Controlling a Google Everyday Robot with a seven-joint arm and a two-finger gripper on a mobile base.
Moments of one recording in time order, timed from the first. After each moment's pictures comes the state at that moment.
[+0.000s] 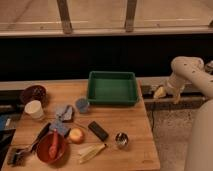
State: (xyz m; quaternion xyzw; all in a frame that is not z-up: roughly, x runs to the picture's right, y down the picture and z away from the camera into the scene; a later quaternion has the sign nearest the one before) arm 0.353 0.067 0.831 -0.24 0.23 0.73 0.60
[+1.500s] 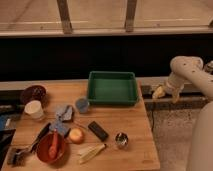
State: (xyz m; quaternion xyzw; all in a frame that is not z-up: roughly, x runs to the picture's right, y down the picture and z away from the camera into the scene) arm 0.330 0.057 0.824 -0.24 0.21 0.71 0.62
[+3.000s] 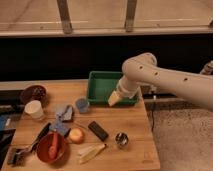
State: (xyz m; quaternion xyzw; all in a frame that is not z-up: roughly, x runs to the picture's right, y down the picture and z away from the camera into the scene) arm 0.076 0.055 0.727 -0.28 0.06 0.53 0.80
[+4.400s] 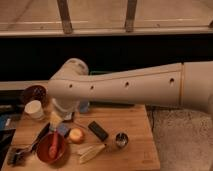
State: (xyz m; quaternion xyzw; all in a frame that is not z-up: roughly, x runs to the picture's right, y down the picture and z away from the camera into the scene) arm -0.193 0.118 0.596 -0.31 -0.06 0.30 0.90
